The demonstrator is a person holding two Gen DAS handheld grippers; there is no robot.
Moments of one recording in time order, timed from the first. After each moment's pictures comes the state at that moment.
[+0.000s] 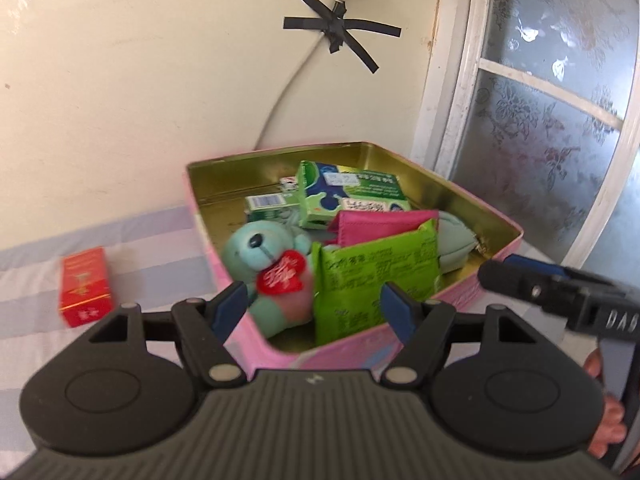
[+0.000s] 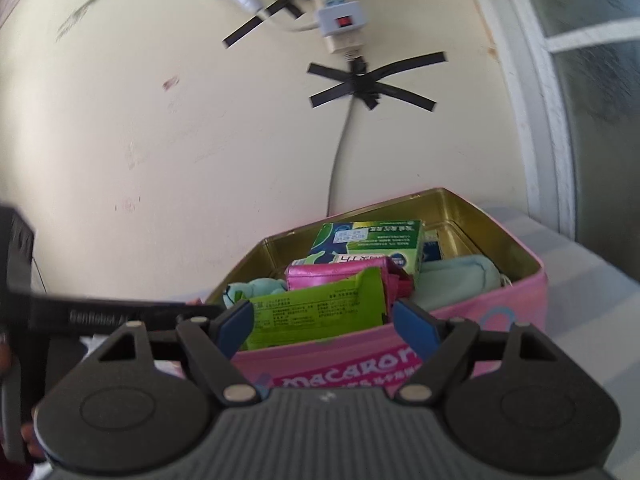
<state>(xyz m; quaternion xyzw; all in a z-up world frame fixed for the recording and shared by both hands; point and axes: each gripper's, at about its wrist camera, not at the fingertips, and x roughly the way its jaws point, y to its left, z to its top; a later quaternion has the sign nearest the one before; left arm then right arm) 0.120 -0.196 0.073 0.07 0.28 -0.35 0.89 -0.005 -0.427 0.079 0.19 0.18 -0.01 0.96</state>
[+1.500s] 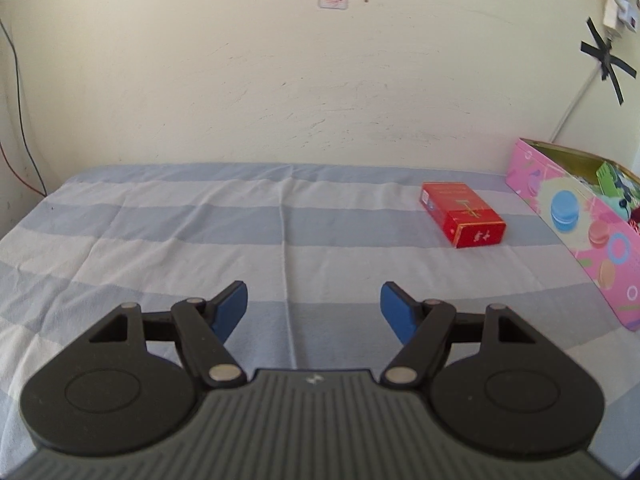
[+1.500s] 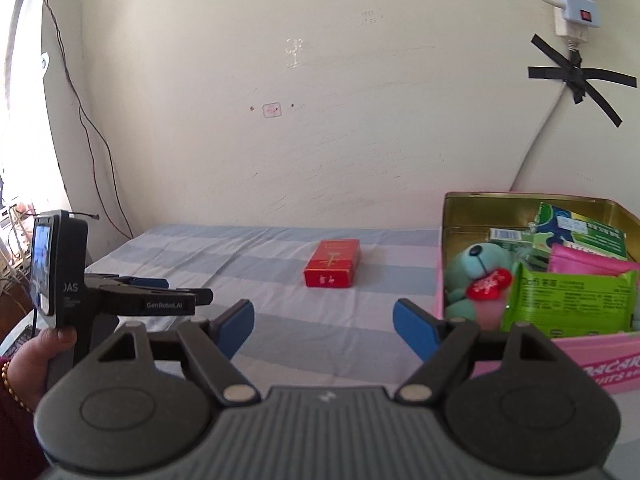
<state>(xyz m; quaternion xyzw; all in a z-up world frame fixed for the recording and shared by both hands) 0.180 0.044 0.031 0.02 0.29 -0.09 0.95 0.052 -0.227 0.102 0.05 0.25 0.11 0.96</state>
